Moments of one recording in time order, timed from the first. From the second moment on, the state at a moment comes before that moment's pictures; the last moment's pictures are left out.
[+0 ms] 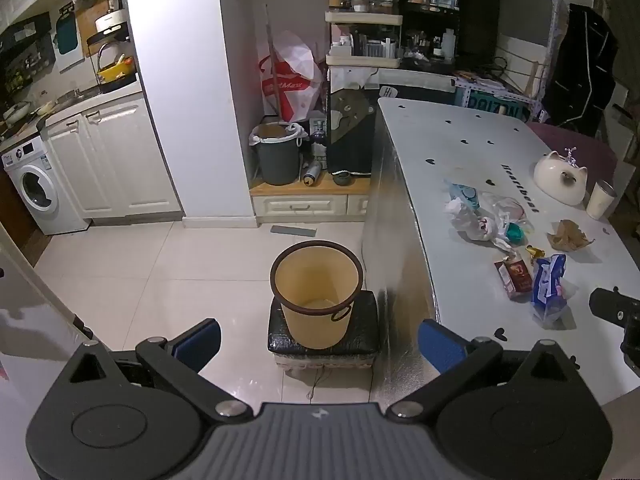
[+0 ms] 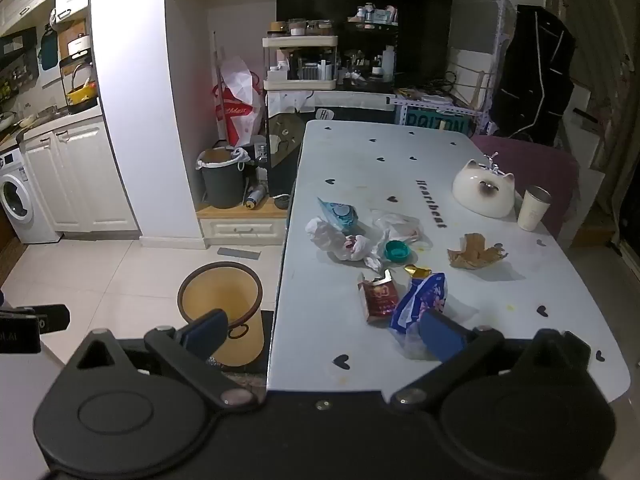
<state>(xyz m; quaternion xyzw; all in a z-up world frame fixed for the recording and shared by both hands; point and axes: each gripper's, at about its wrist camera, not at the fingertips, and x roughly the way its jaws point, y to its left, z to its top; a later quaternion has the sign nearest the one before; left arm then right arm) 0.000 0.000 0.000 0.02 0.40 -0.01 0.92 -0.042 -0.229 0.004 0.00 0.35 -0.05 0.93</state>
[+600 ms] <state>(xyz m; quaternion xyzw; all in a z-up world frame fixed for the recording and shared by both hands) 0.000 0.000 0.000 0.03 0.40 -0.01 0.92 -0.043 -0.229 0.005 0.00 0.35 -0.05 0.94</state>
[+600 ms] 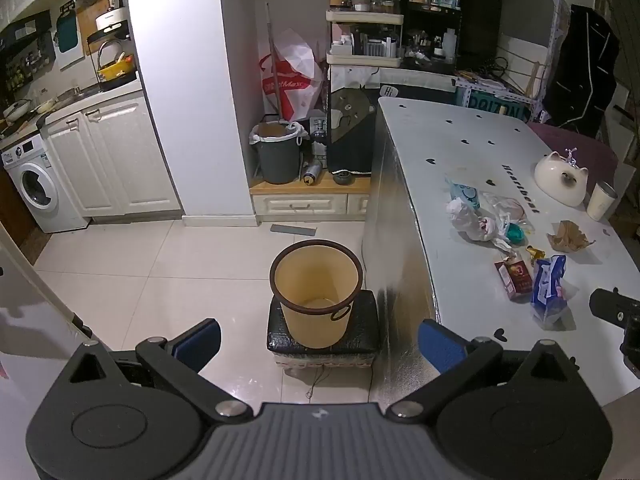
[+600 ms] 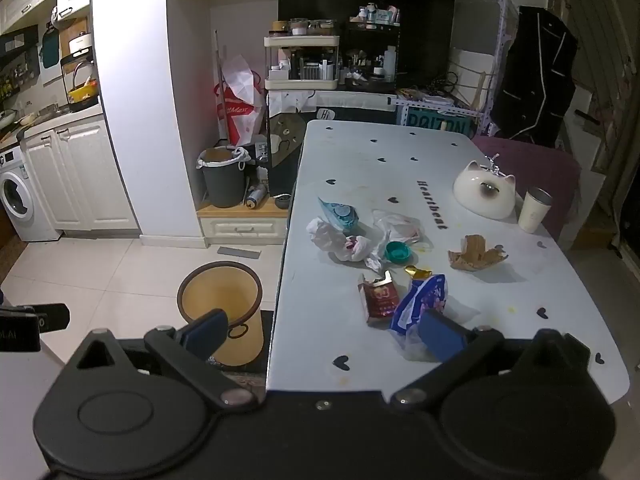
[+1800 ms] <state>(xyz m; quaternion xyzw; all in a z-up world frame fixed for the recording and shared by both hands) 0.000 0.000 0.000 0.02 0.40 -0.01 0.92 -0.044 -0.232 0.004 0.00 0.35 -0.06 0.93</state>
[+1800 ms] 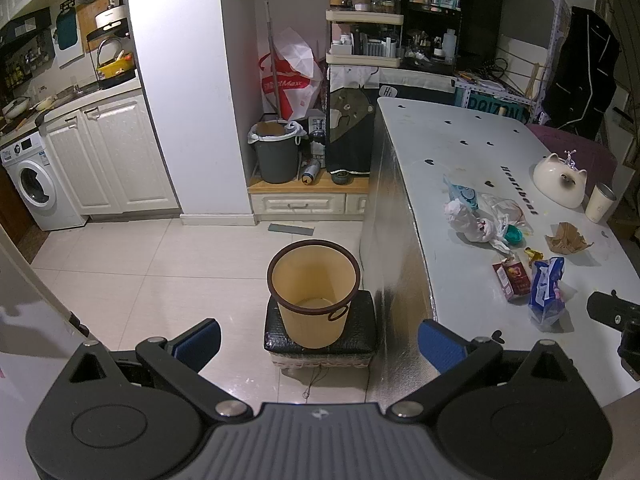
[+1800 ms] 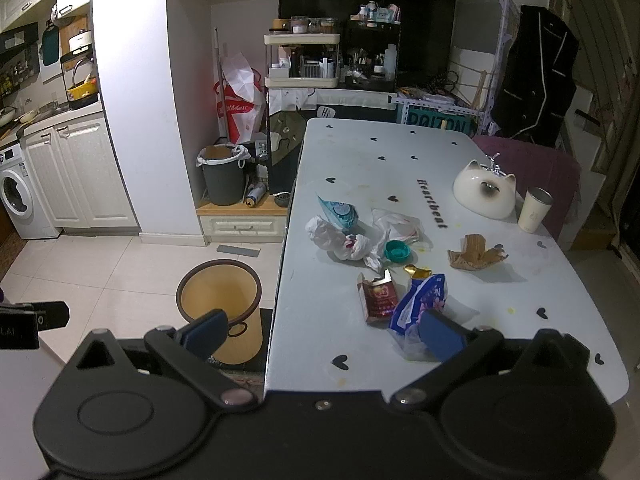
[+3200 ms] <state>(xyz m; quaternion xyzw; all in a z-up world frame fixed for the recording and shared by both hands) 0.010 -0.020 0.005 0.02 0.40 -0.02 0.92 -0.043 -0.232 0.001 0.00 0.35 -0.06 0.93</state>
